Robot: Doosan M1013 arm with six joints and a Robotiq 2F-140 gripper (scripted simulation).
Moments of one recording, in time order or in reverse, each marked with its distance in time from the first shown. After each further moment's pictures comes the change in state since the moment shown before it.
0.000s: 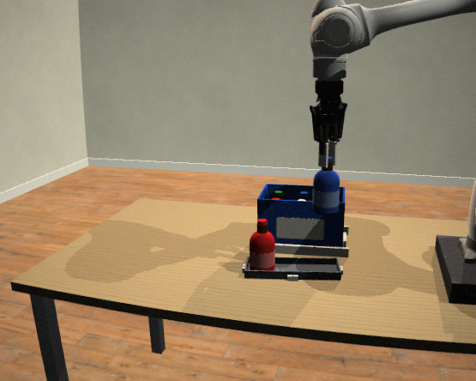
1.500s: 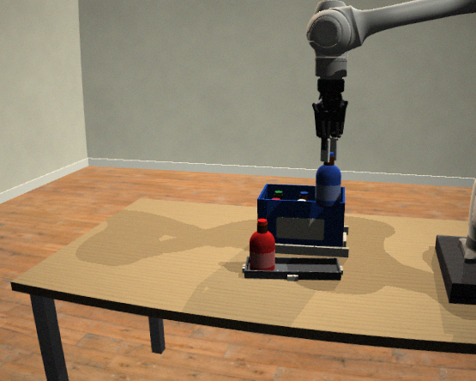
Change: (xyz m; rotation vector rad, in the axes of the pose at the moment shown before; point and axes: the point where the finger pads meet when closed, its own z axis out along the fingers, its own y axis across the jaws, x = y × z) arm -0.038 -0.052 0.000 0.000 0.000 0.000
